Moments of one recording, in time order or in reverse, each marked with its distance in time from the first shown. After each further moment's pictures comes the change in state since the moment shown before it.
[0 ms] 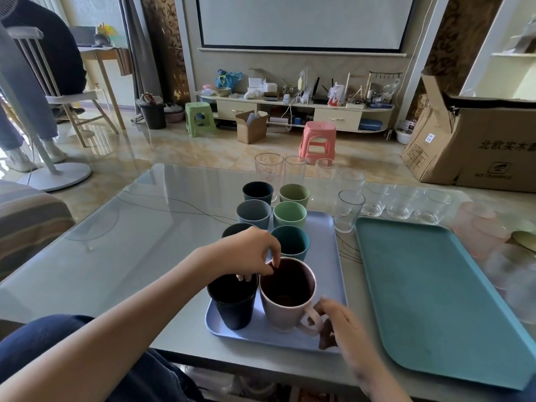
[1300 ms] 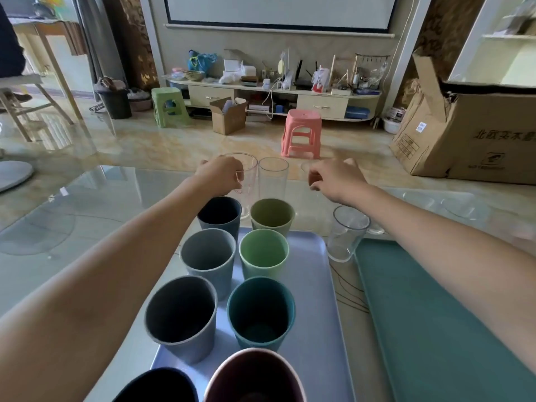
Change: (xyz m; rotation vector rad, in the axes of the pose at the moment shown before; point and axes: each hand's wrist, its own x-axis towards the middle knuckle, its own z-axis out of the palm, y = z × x) left_hand 0.252 -0.119 -0.083 0.239 0.397 -0.196; right_hand 0.335 -0.127 -0.095 -1.389 0.215 -0.417
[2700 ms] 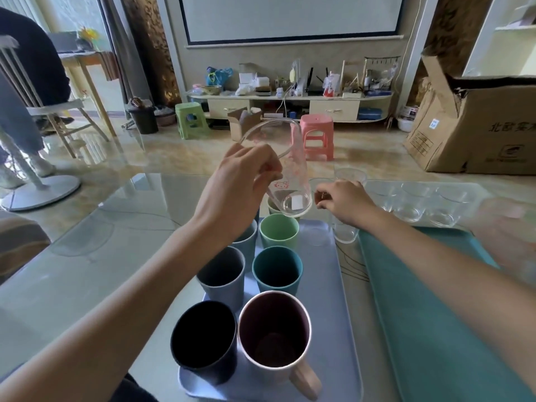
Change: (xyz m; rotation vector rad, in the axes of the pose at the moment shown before) left_hand -0.200 0.098 -0.094 -0.279 0.552 0.283; right_hand -0.090 -0.023 -0.015 0.163 -0.022 -0.074
